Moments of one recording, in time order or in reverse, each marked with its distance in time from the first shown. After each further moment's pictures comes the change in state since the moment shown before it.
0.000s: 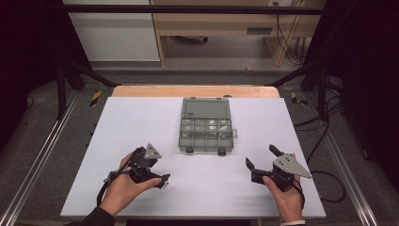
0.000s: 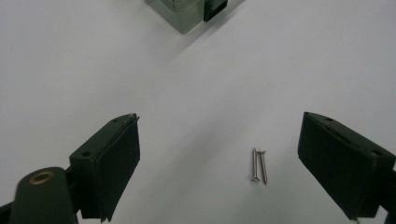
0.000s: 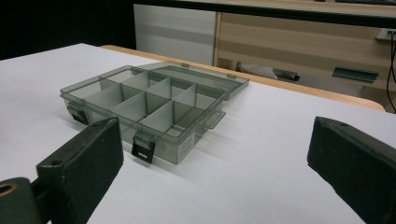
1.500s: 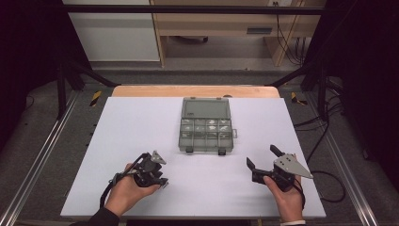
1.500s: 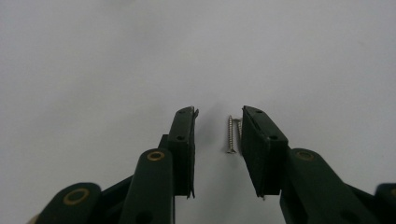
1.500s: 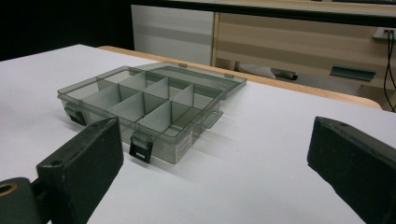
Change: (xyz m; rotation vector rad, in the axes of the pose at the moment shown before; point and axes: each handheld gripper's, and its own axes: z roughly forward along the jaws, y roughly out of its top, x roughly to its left) left arm -0.006 -0.006 0.019 0.146 -0.097 0.003; right arm -0.001 -0.001 -0.001 0.001 -0.010 0.009
